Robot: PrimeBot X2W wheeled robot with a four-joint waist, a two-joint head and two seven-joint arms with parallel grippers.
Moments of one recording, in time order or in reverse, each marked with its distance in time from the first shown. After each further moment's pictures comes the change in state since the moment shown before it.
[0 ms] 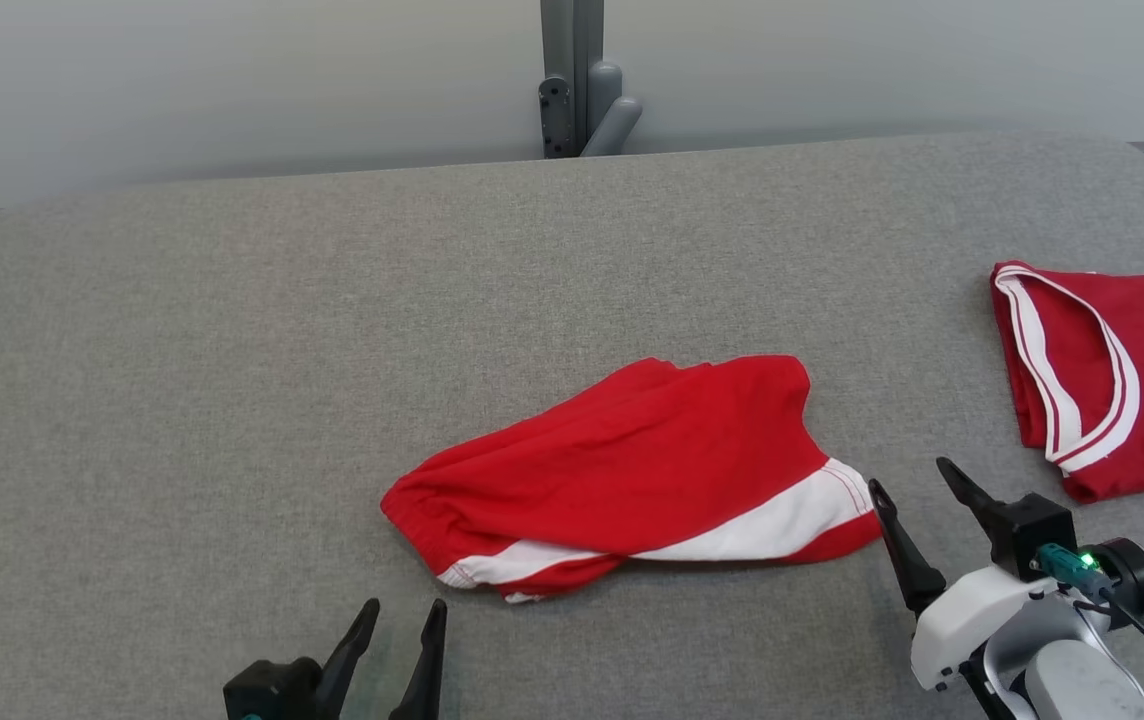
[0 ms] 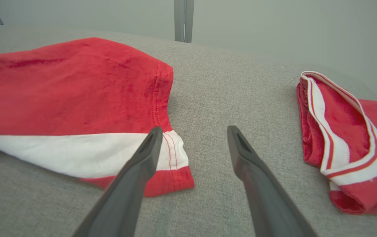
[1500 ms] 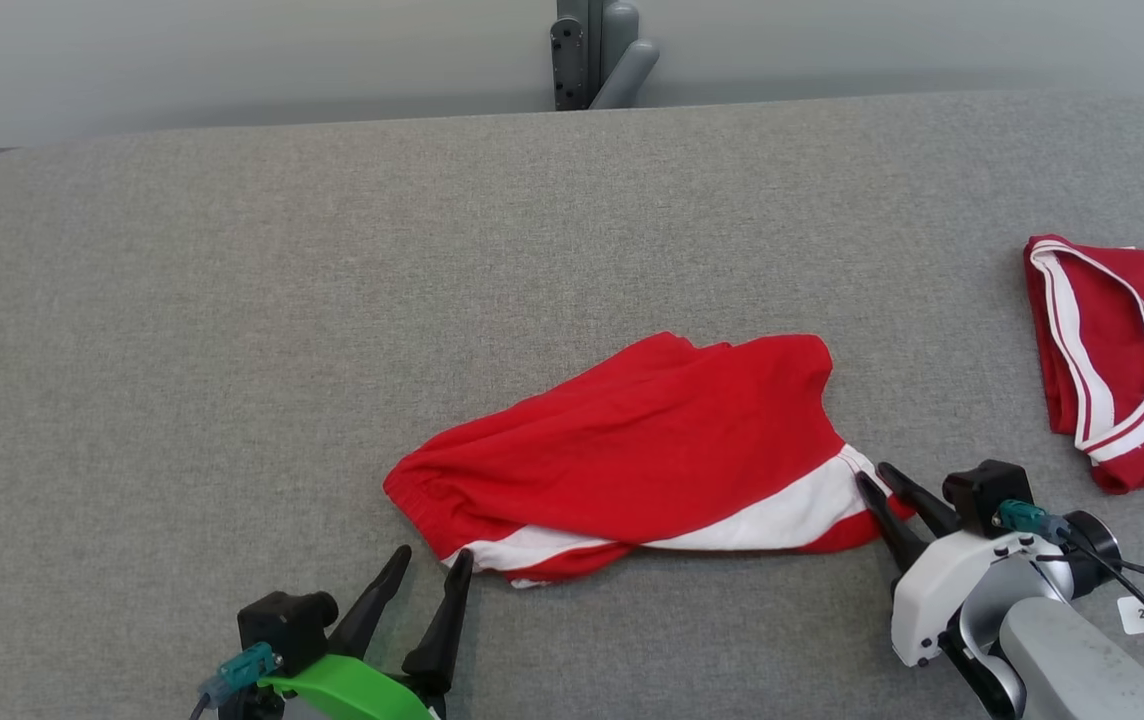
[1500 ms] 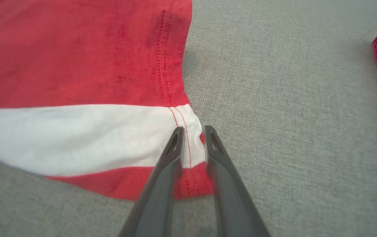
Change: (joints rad) left arm -0.191 0.095 -0.228 0.091 -0.259 -0.001 -0.008; right arm -0.224 -0.092 0.291 0.287 0.240 0.000 -0.014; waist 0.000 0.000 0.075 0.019
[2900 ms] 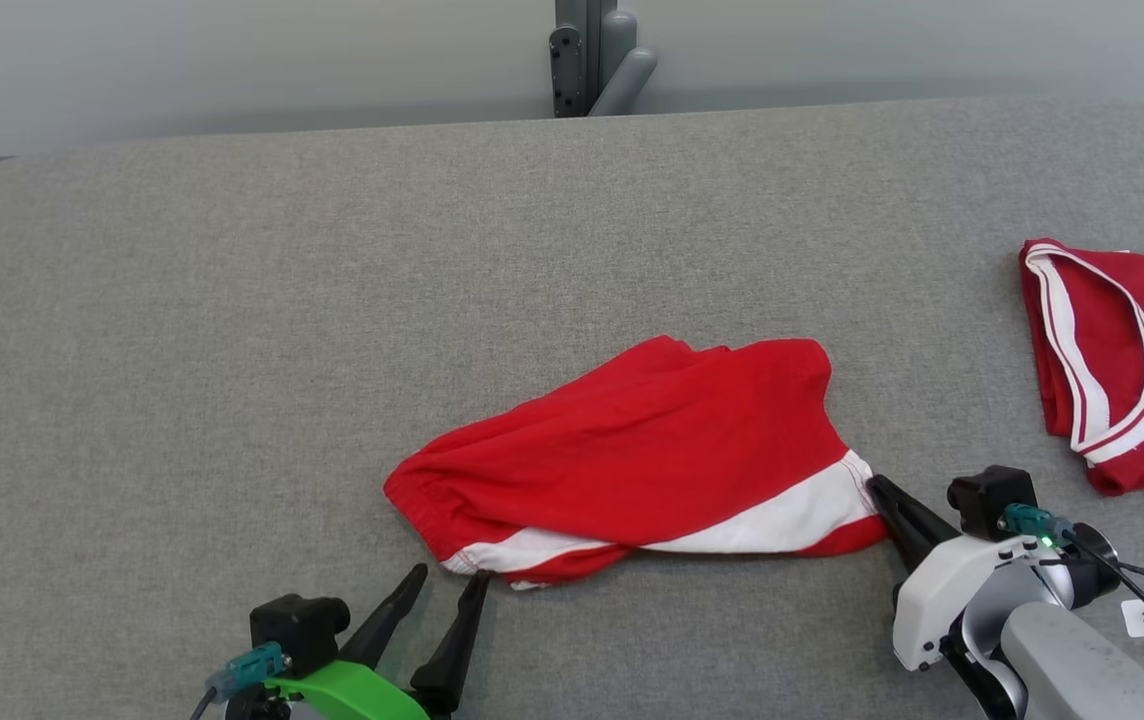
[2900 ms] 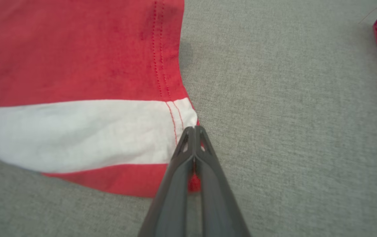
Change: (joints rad) left arm 0.022 0.039 -0.045 -0.073 -0.050 0.013 0.086; right arm -0.020 -0.007 0.053 0.057 0.085 0.000 -0.022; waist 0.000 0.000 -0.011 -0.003
